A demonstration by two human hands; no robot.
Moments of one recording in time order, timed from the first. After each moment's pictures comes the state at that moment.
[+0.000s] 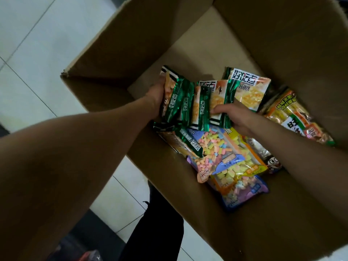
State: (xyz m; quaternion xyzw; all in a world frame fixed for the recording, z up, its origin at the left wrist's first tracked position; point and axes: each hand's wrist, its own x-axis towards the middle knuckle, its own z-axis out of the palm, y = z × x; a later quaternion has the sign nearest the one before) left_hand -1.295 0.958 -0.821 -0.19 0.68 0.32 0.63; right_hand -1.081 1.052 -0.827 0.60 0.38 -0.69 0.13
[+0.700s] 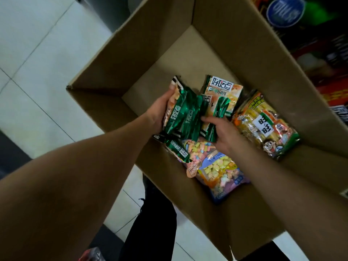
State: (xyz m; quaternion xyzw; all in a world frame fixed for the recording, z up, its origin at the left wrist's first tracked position) left_hand -1.249 0.952 -0.767 -0.11 0.55 0.35 0.75; right_hand -1.059 1.015 -0.760 0.67 0.16 -0.72 0.00
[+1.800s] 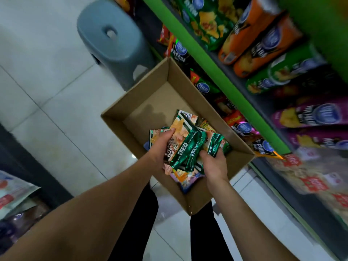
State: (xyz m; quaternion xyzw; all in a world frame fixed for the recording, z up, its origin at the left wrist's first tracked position) left_hand -1.161 0.921 -0.507 -0.15 0.50 0.44 0.74; right_hand -1.009 0.964 -0.441 0.76 0.36 -0.54 -0.05
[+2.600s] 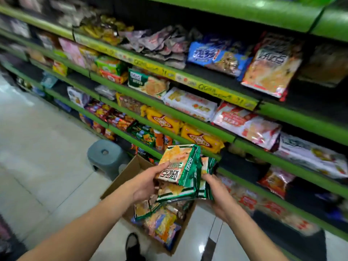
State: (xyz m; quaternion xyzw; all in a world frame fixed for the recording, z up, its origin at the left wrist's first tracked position) left_hand -1.048 0.894 -0.053 0.16 0.54 0.33 0.76; right_hand -0.814 0.910 -0.041 0.58 0.32 -0.70 -0.27
